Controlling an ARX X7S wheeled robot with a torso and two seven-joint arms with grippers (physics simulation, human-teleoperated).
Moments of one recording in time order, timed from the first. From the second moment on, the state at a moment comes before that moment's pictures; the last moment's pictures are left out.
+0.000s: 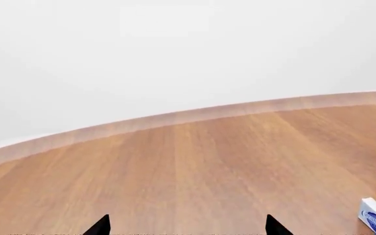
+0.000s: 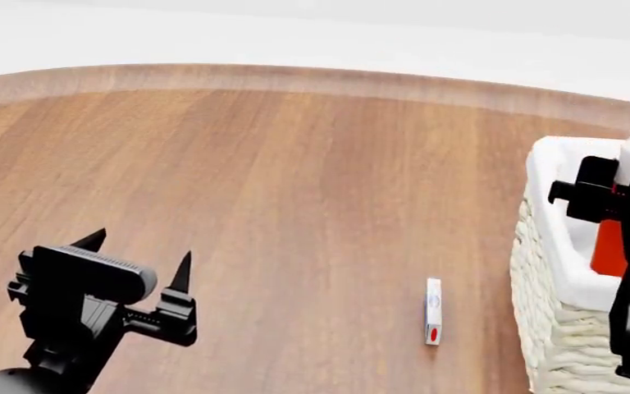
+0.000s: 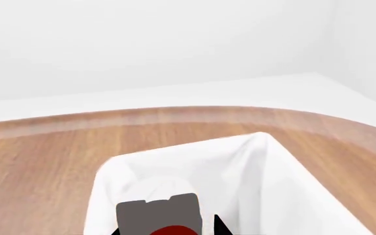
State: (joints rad) left arm -0.60 -0.33 0.53 -0.30 -0.44 -0.15 -0.15; right arm 1.26 0.40 -0.30 1.31 0.42 0.15 0.03
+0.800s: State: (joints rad) left arm -0.58 -0.33 0.54 -0.33 -0.44 -0.12 -0.15; right arm 1.23 0.36 0.10 1.31 0.09 0.14 -0.05
